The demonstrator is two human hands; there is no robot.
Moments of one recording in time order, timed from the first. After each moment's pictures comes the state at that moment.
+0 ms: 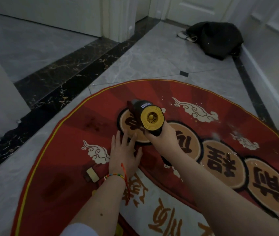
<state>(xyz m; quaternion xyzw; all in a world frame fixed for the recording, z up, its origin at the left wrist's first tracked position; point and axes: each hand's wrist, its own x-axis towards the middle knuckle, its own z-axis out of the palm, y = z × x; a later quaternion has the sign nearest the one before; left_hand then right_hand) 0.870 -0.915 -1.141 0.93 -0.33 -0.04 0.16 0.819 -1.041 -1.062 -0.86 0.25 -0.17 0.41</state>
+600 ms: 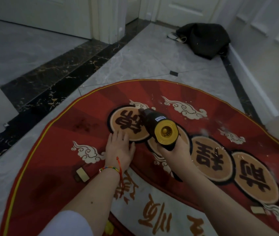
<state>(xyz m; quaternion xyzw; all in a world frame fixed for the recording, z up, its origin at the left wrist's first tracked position) 0.873 -0.934 -1.142 0.92 -0.35 -0.01 0.16 0.746 -1.055 -1.064 -0.83 0.33 -0.18 0.41</state>
